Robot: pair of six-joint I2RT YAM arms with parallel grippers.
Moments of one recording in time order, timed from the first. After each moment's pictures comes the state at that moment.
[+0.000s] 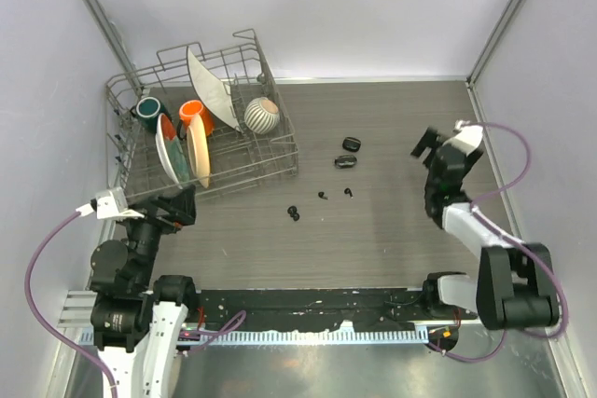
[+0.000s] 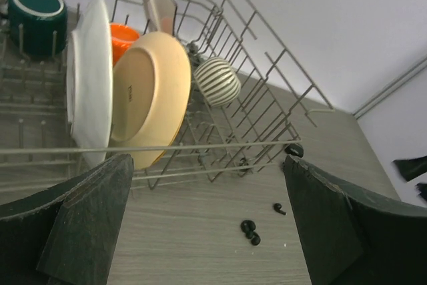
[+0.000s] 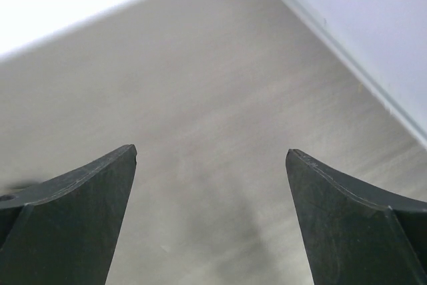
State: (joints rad) left arm -0.06 0.11 0.70 -0.54 0.02 -0.47; right arm 0.04 1.27 0.40 0.63 0.45 0.22
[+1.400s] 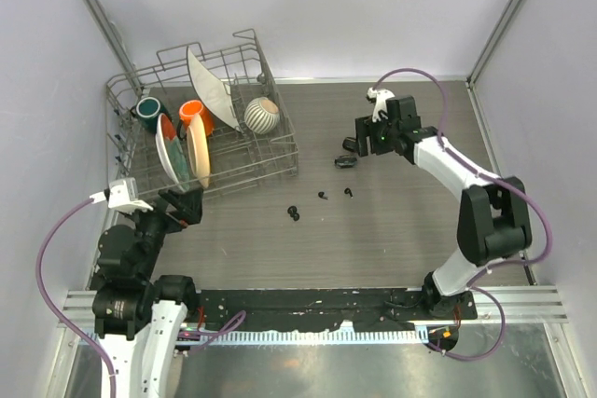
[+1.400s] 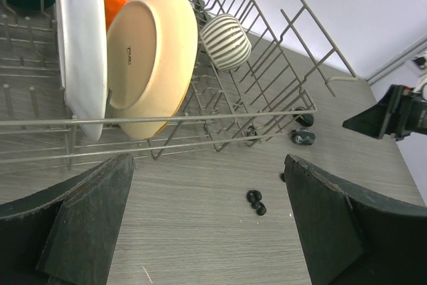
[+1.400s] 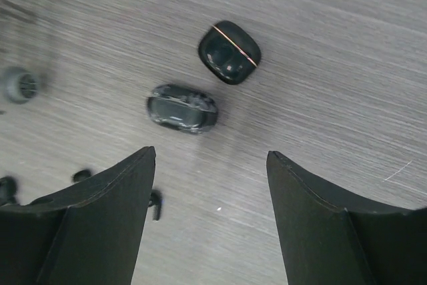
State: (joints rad) left arm -0.06 0.19 0.70 -0.61 0.06 -0.47; right arm 0.24 1.57 1.13 -0.27 -0.18 0.03
